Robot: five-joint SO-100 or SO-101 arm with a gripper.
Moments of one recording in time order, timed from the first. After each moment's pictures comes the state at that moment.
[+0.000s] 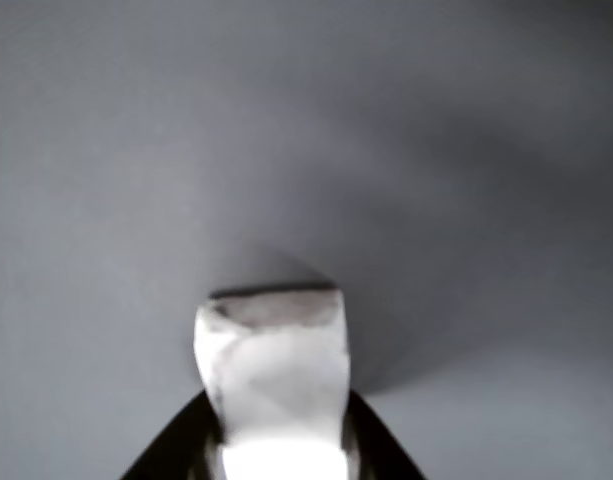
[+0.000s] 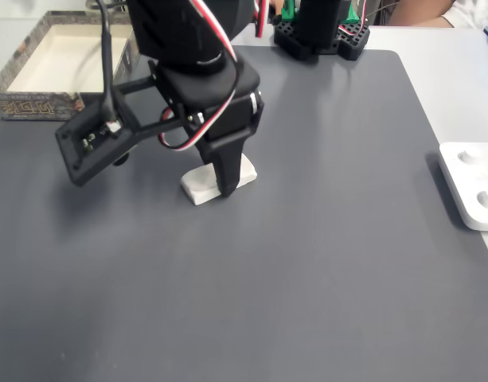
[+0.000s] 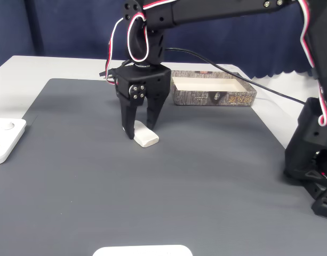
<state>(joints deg) 33.9 53.6 66.0 83.4 -32.5</state>
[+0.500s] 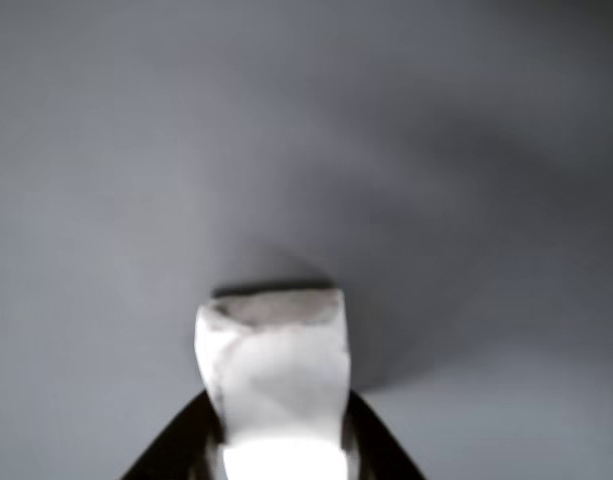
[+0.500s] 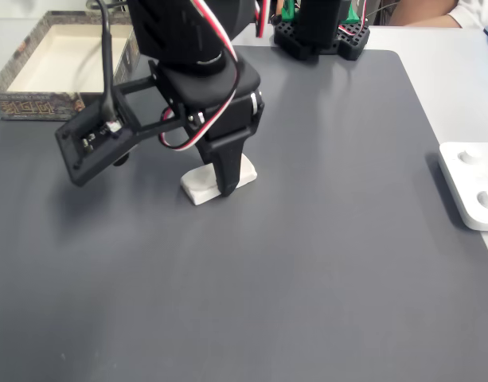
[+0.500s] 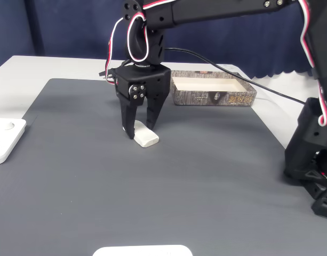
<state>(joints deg) 33.8 55.4 66.7 82.9 -32.4</state>
